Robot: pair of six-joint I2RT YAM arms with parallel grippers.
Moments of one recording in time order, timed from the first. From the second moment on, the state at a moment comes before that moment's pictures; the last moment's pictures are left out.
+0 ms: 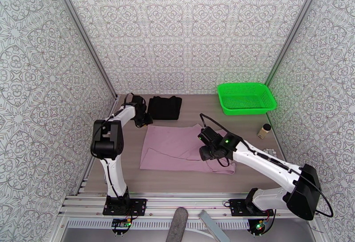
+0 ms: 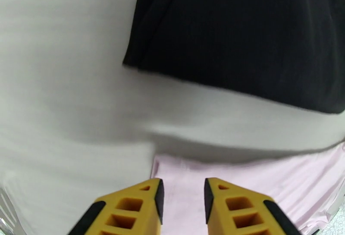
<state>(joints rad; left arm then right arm) -0.03 2.10 1.59 -0.75 0.20 -0.28 0.84 1.35 1.09 -0.97 0.17 0.53</state>
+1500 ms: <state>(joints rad) -0.07 2.22 1.70 -0.79 0.11 -0.28 0.47 2.33 1.91 -0.83 0.02 0.22</state>
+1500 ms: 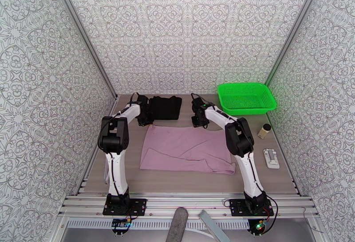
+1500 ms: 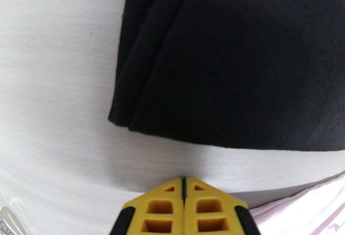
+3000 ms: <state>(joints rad) -0.08 1.66 1.12 -0.53 0.08 -0.29 0.48 1.80 1.18 -0.38 -0.07 0.25</state>
